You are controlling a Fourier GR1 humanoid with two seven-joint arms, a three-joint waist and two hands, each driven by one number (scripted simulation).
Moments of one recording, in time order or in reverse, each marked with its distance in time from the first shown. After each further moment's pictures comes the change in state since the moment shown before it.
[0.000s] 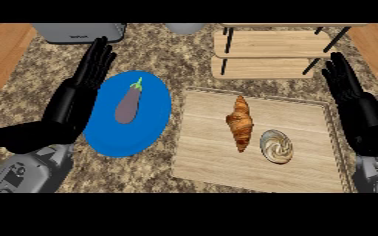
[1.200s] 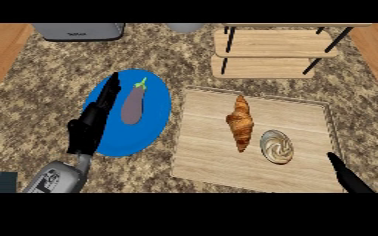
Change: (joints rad) left arm 0.108 -0.081 -0.047 0.231 -0.127 0.057 0.061; right arm 0.493 0.316 -0.209 -0.106 0.152 -0.515 -0.251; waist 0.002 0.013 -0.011
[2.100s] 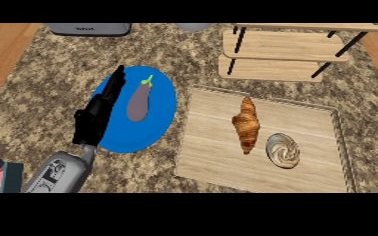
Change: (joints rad) left arm -0.060 -0.031 0.023 0.037 -0.033 -0.044 0.018; right arm 0.091 -0.467 0.194 -0.463 0.384 0.357 0.957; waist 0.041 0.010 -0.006
